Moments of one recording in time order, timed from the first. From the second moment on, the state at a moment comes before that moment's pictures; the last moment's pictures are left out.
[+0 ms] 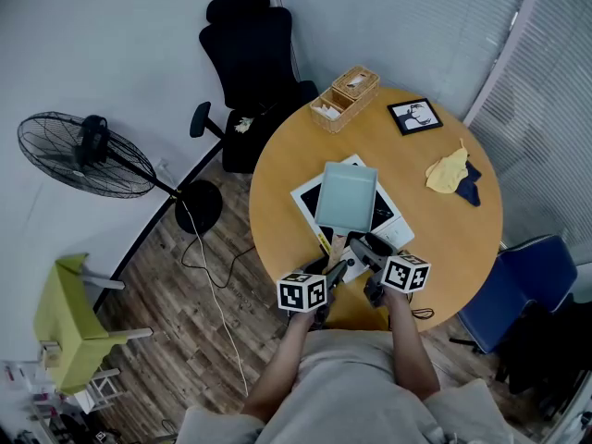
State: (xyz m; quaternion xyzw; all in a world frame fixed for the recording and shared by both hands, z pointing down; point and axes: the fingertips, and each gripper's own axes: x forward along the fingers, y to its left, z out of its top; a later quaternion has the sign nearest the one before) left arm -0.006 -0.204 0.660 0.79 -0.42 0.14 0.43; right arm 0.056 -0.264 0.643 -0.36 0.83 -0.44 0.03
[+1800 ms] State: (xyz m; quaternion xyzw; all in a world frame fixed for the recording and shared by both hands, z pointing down) left arm -0.011 -0.230 0.603 0.84 -0.48 0.17 0.22; right arm 0.082 -0.276 0.627 -0.44 0.85 -0.26 -0.07
